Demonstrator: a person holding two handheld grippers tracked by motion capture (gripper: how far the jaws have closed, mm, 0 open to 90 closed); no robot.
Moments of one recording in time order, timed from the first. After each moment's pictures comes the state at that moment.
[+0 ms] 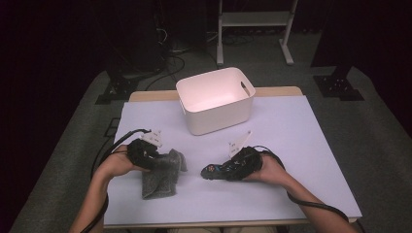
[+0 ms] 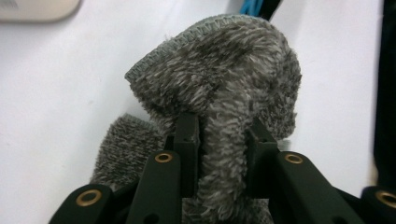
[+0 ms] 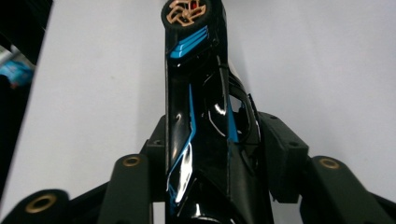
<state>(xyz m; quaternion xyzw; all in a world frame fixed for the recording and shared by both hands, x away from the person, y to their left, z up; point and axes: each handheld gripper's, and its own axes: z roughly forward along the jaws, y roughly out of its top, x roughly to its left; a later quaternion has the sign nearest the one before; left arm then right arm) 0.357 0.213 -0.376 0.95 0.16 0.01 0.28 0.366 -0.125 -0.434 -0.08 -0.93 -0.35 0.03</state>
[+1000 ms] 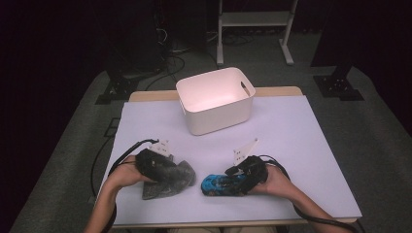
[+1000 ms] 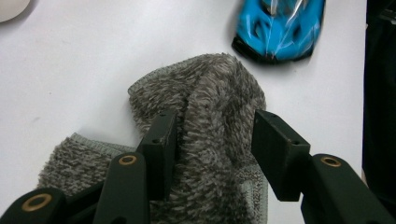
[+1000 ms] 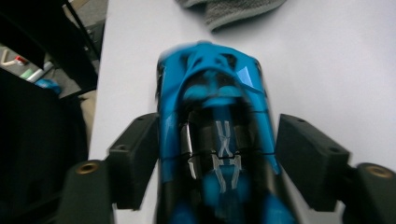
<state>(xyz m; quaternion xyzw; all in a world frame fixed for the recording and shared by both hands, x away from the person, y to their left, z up) 0.340 0.195 -0.393 0.94 0.15 0.00 0.31 0.332 -0.134 -0.430 -0.10 -0.92 -0.37 0.06</state>
